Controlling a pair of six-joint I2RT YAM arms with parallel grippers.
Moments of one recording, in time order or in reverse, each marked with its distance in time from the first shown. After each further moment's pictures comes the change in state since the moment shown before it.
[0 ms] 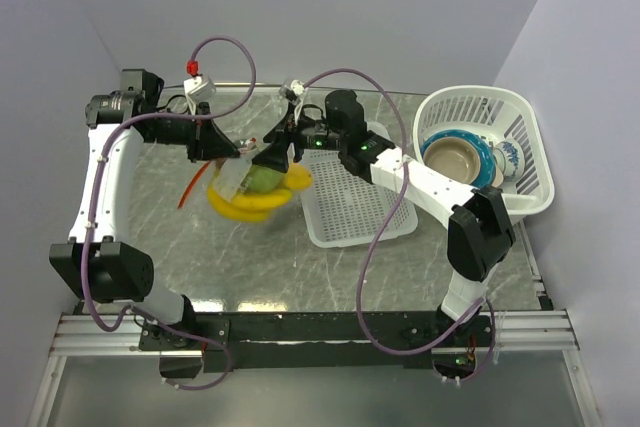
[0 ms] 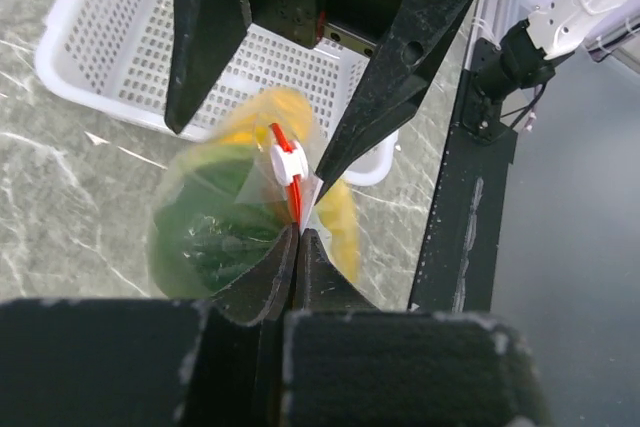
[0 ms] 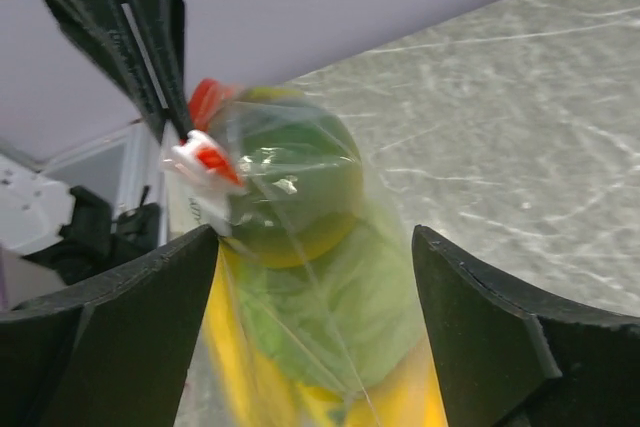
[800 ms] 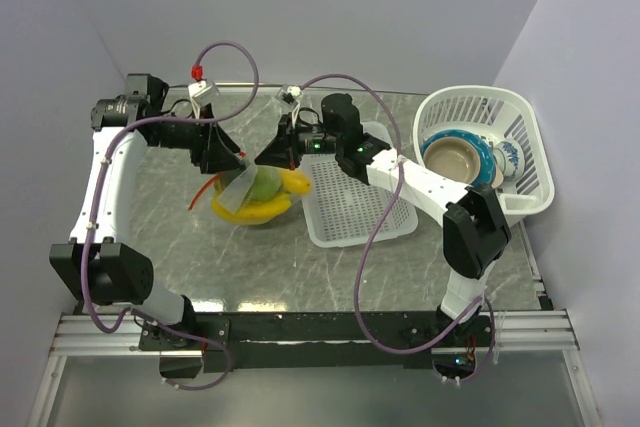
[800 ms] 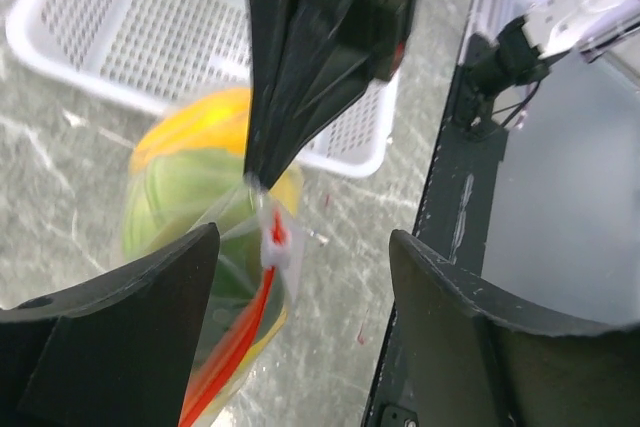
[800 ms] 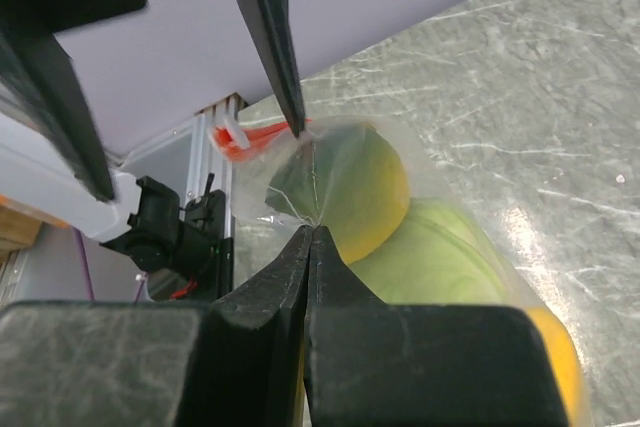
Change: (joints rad) left arm -0.015 -0.014 -0.056 0.032 -0.014 -0.050; right arm -0.001 0.027 -0.010 0.011 -0.086 0.146
